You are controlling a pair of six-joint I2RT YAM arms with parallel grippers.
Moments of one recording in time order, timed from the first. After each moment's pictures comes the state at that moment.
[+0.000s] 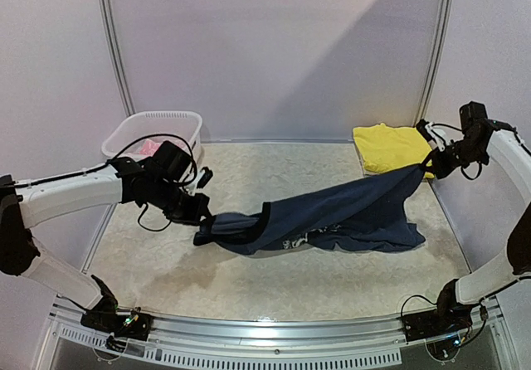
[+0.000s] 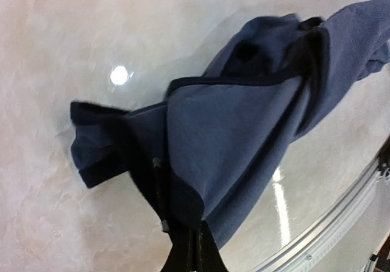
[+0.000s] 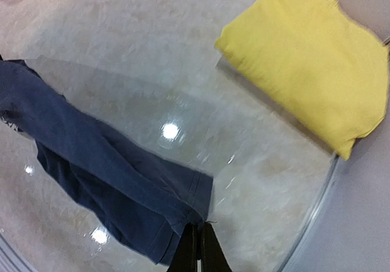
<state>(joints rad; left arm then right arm) -0.66 1.38 0.98 -0.61 0.21 -0.43 -0.16 1.37 1.28 -0.91 -0.41 -0.59</state>
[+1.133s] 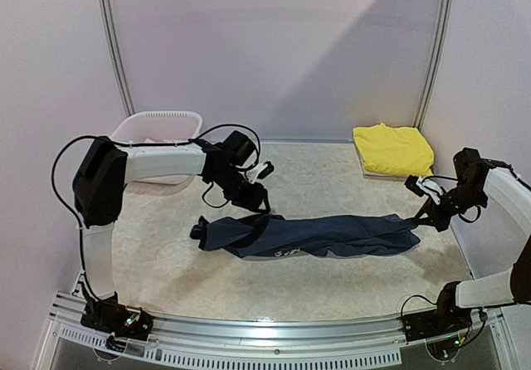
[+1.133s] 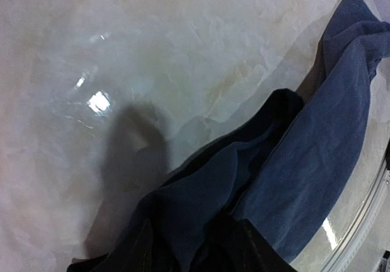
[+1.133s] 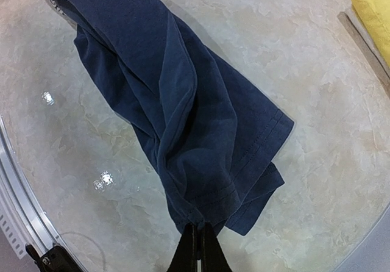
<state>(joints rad) -0.71 2.04 1.56 -0.60 0.30 -0.17 -0.16 1.19 0.89 -1.01 -0.49 -0.95</state>
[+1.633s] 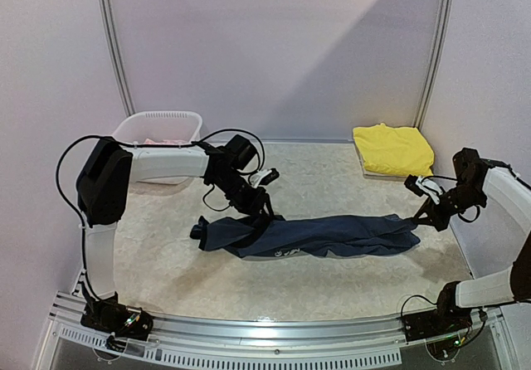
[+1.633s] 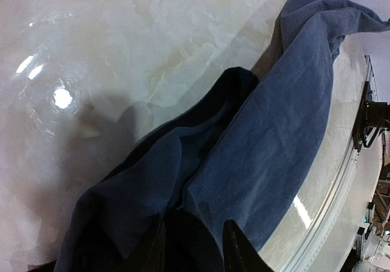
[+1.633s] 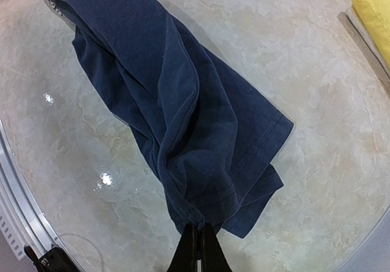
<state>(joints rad) -0.71 2.09 1.56 -0.61 0.50 -0.17 -0.16 1.20 0.89 -1.00 -0.49 -0.95</state>
